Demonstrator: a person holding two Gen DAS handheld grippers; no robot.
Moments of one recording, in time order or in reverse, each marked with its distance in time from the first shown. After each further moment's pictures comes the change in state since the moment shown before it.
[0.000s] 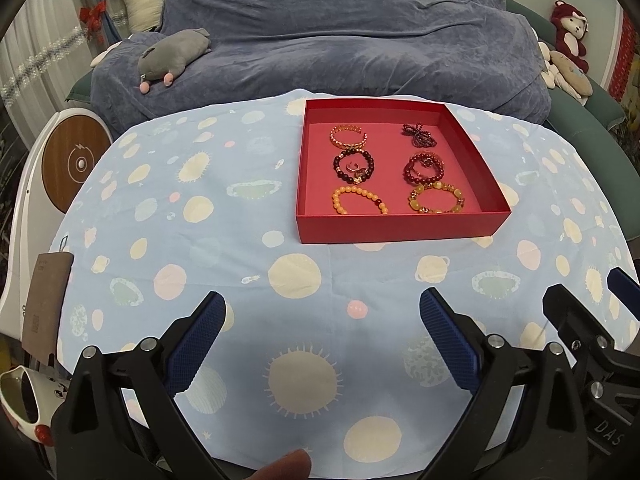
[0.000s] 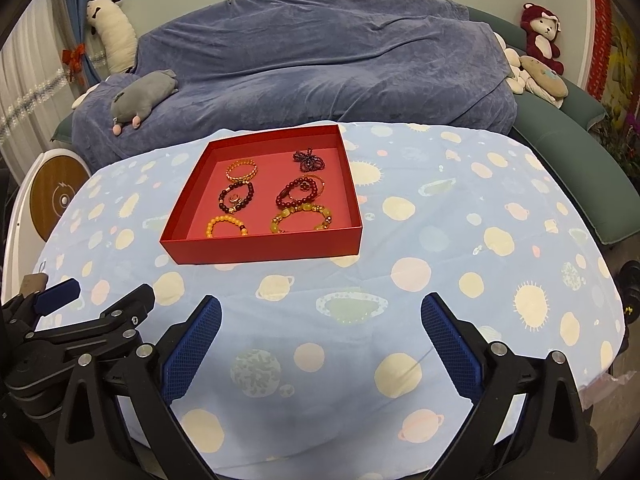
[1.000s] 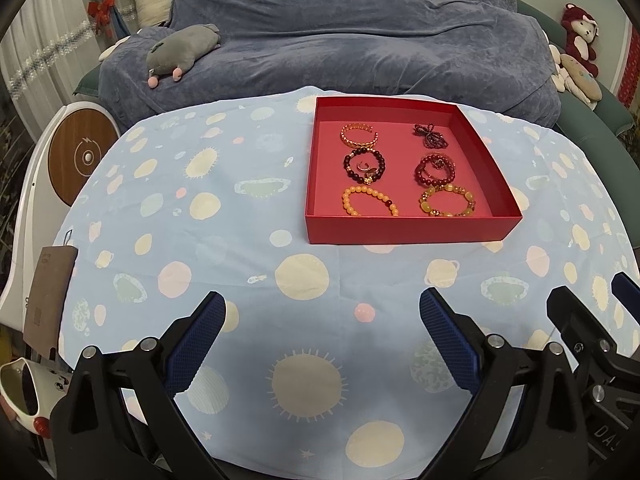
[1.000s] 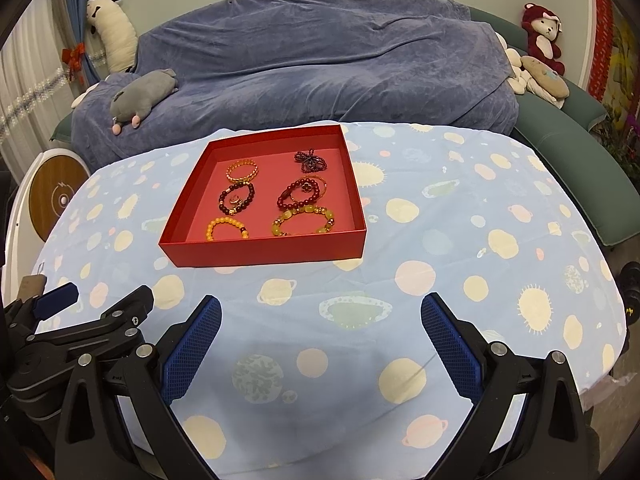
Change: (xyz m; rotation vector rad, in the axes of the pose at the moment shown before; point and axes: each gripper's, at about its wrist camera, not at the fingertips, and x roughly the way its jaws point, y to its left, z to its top) left arm 0.005 0.002 0.000 -0.026 0.006 0.027; right arm 0.003 0.001 0.005 0.001 0.002 -0.002
